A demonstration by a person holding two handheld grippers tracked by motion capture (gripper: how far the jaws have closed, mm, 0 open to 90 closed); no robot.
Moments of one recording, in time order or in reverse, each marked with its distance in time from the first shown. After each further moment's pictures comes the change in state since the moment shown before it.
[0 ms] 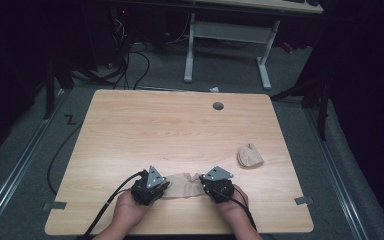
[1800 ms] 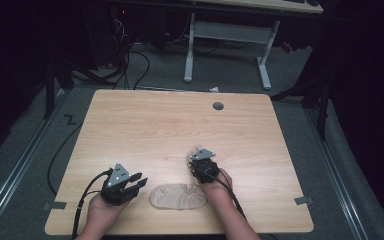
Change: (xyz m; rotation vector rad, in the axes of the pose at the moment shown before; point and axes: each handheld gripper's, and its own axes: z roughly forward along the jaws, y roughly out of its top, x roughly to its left) left arm 0.045 -0.028 -0.061 -0.134 0.000 -0.154; right arm -0.008 0.043 0.057 0.061 -0.034 0.049
